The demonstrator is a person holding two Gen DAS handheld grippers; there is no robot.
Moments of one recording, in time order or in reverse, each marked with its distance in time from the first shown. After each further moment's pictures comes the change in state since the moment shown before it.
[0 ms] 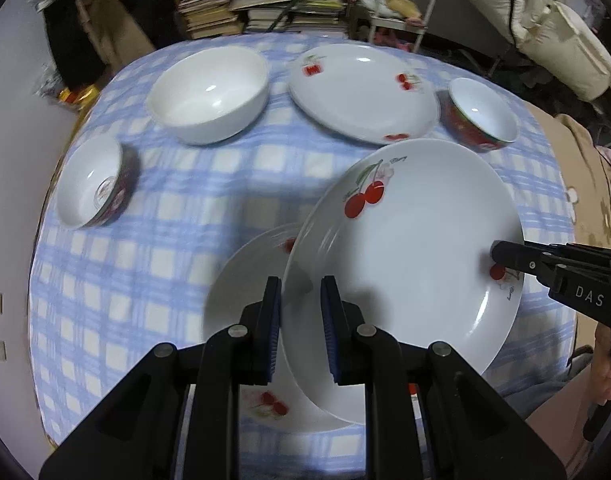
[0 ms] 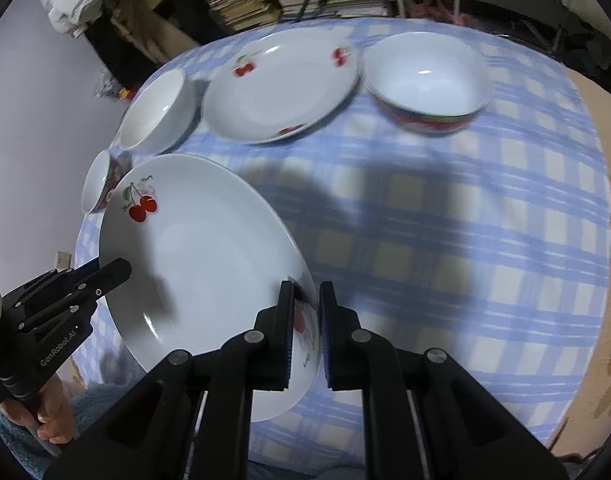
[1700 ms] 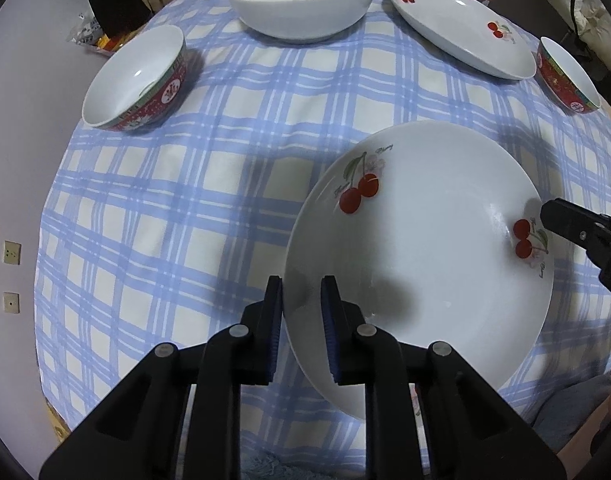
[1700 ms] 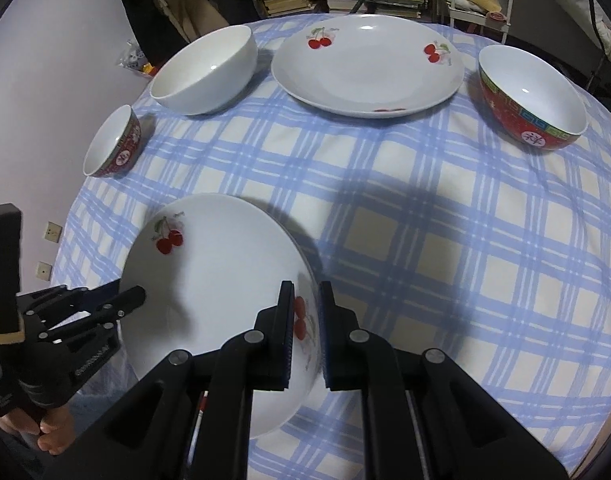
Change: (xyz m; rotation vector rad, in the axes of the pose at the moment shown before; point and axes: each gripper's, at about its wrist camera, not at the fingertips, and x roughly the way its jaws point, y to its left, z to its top) left arm 0.055 0.048 -0.050 -0.077 0.106 0.144; right arm 0.056 0.064 -0.015 -0.136 -0.058 -0.038
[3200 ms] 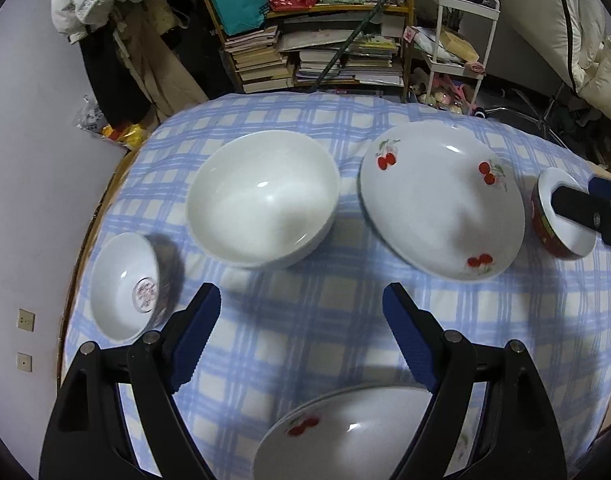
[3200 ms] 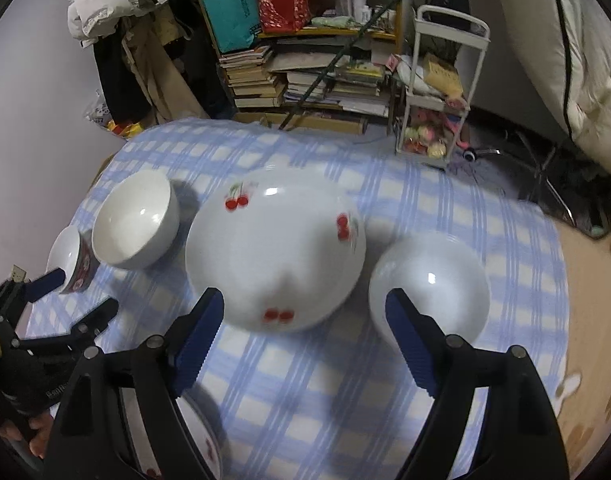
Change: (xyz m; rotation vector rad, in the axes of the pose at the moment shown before) left arm -0.031 -0.039 0.151 0.019 -0.251 0.043; right arm -0.054 -0.048 0.146 -0.045 -0.191 -0.154
